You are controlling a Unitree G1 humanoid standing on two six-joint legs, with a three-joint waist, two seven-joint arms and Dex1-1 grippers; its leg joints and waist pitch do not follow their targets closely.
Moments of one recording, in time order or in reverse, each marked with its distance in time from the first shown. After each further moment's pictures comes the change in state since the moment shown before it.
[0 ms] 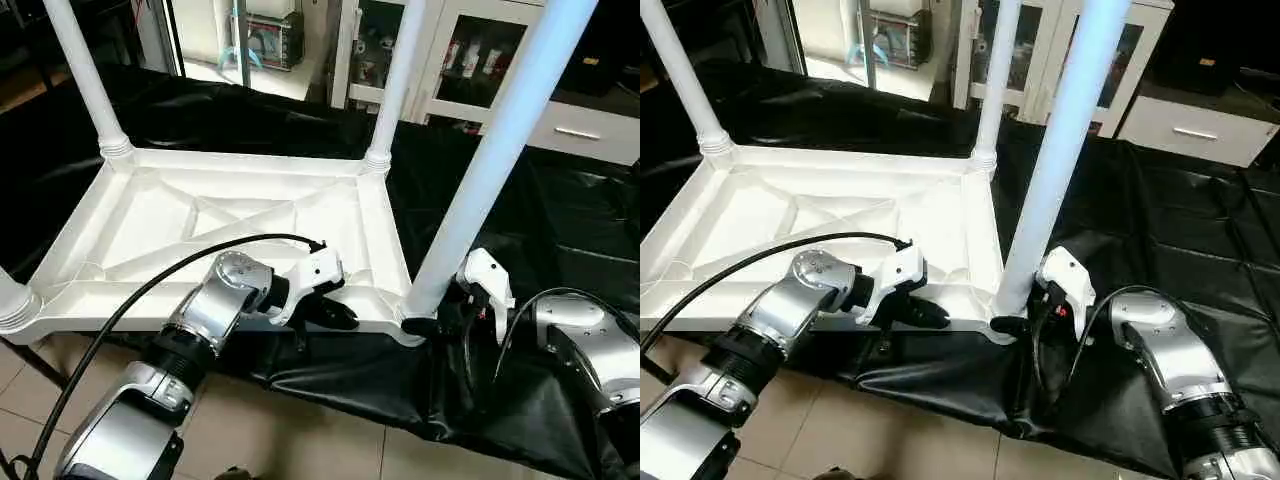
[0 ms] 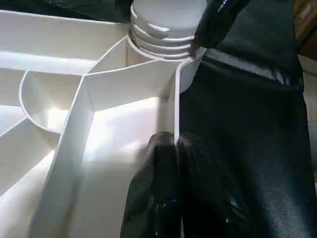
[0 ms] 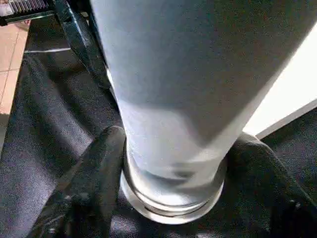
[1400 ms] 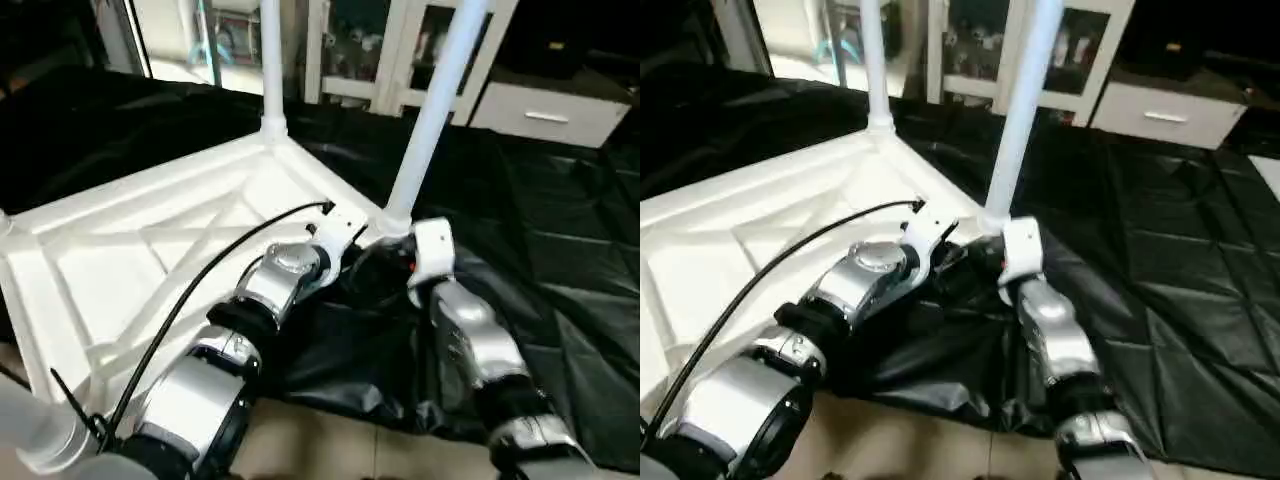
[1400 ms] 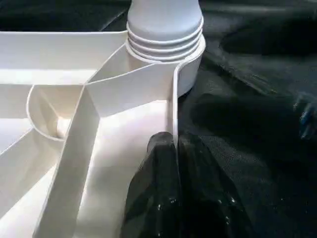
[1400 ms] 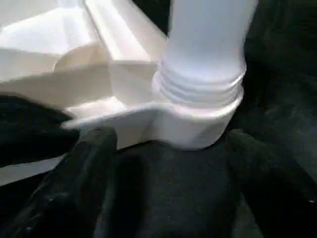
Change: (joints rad) left arm -0.221 -0.240 0.177 0.406 0.048 -0.022 0.695; right arm -0.144 0.431 -0.156 0.233 -0.125 -0.077 -0.841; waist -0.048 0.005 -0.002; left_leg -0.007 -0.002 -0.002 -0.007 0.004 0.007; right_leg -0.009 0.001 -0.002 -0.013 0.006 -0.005
